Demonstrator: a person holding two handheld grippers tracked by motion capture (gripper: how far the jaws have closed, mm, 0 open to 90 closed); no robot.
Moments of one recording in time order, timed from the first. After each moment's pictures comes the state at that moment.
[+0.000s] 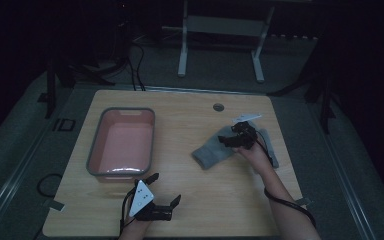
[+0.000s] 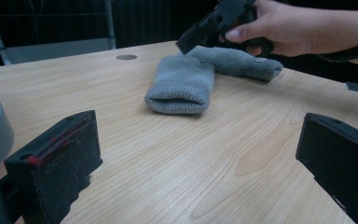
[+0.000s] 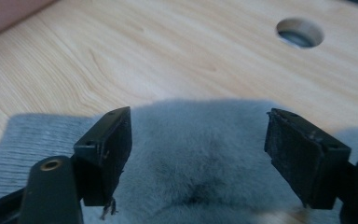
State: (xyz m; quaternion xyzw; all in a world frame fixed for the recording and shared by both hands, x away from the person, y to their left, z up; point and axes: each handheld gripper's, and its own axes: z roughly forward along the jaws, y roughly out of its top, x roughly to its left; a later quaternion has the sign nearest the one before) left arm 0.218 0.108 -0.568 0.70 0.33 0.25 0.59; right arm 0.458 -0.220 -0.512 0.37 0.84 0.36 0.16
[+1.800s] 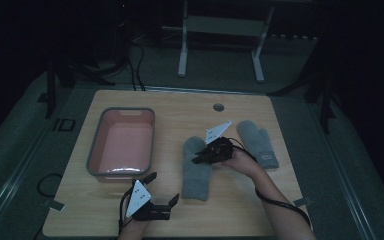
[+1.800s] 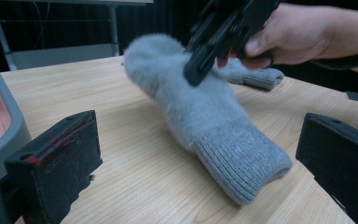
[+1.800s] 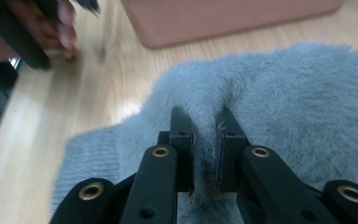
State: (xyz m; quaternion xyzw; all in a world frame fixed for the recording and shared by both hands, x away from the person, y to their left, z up) left arm 0.216 0.113 -0.564 0.68 0.33 0.26 0.60; right arm 0.414 -0.143 -0.506 0.06 0.92 0.39 -0.04
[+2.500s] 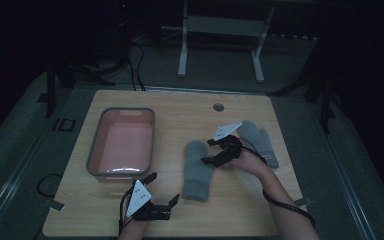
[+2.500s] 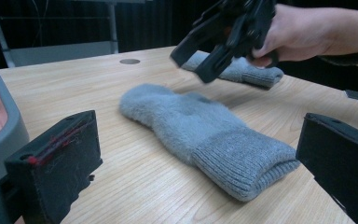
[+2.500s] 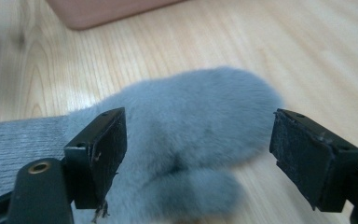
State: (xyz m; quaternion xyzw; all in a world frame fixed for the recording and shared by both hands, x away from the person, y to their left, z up) left arm 0.217 0.112 -0.565 0.69 0.33 0.25 0.59; right arm 0.416 -0.174 -0.504 0.15 0.91 0.38 0.06
